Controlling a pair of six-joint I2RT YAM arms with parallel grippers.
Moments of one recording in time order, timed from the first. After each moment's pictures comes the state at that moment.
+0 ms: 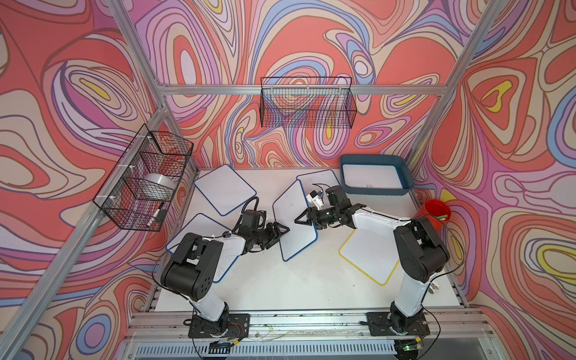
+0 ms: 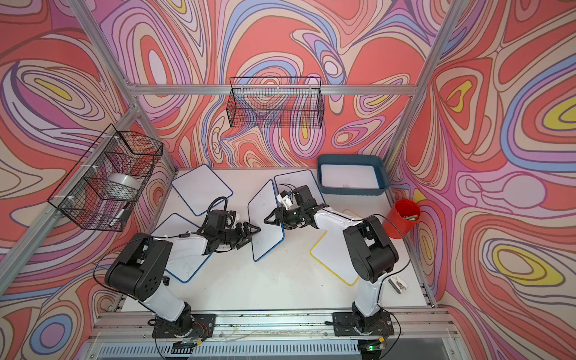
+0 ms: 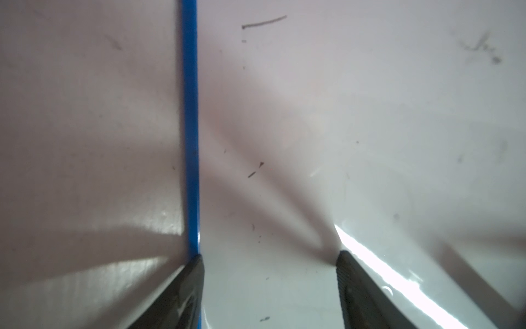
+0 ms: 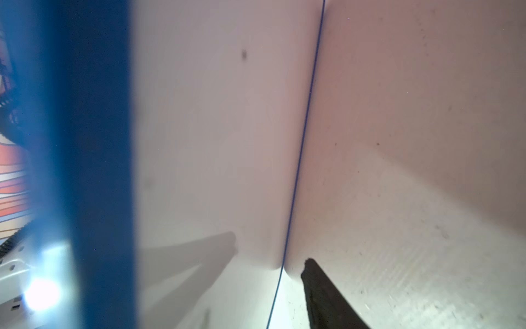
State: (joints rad) left arm -0.32 1.64 0.64 0.23 0.60 -0.97; right arm 0.48 1.83 1.18 -0.16 -0.82 0.59
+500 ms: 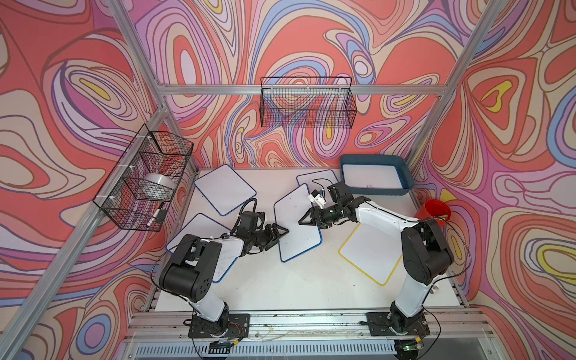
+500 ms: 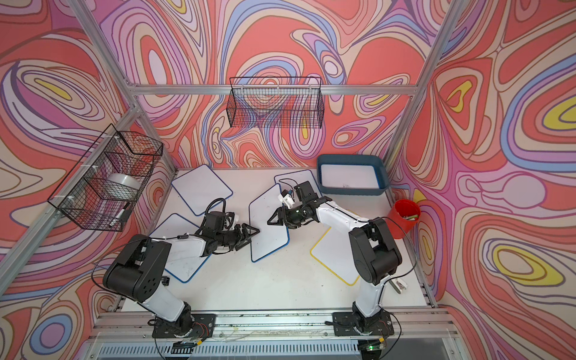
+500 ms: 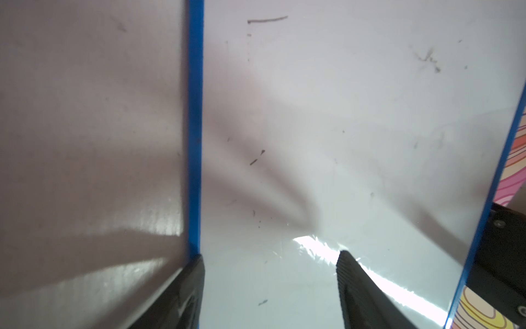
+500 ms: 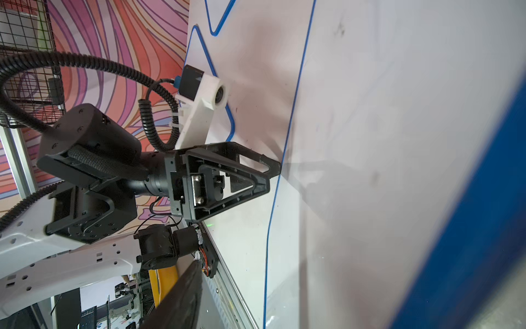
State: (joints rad) left arm -0.31 1.63 0.61 0.25 0.64 -0.95; right arm 0.46 1.81 1.28 -0.43 -0.82 0.45
